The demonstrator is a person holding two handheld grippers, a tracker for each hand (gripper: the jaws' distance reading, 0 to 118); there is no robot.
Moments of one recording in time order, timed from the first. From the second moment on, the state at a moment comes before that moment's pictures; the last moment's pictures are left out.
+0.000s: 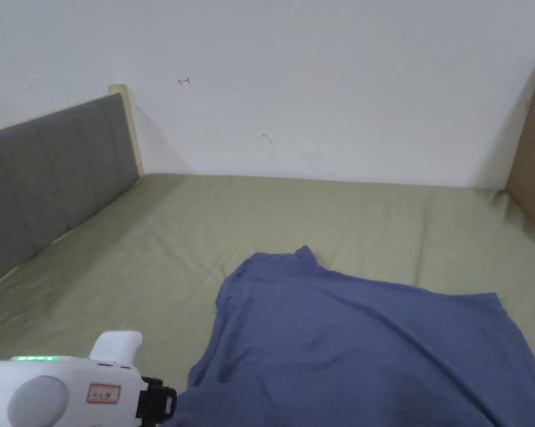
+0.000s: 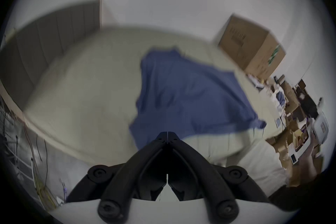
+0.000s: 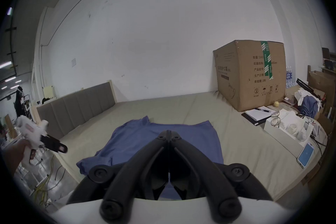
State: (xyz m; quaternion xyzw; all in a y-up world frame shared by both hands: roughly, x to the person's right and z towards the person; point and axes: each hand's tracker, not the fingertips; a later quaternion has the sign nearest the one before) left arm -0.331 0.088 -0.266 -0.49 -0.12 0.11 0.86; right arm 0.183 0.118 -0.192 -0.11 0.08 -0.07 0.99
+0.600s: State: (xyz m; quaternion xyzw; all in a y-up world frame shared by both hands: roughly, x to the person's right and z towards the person) left arm -0.328 -0.010 -0.295 -0.50 -0.11 0.17 0.84; right arm 0.174 0.088 -0.210 -0.20 0.11 -0.04 0.97
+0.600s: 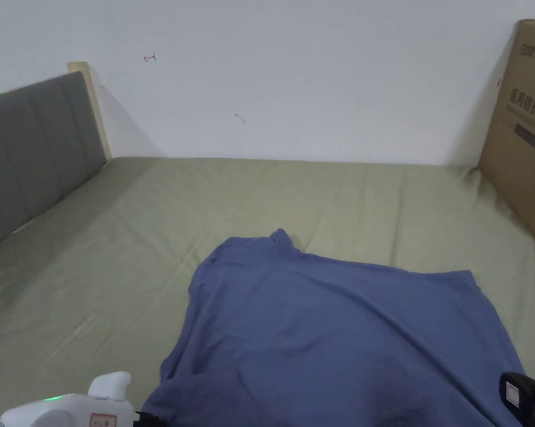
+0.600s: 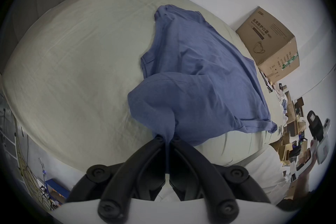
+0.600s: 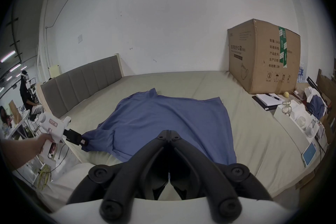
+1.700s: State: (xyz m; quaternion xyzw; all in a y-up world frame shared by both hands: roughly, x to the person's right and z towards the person) left arm -0.291 0.040 -0.251 -0.33 -0.08 0.12 0.93; right arm 0.263 -0.015 -0.300 -0.52 0.09 0.00 0.85
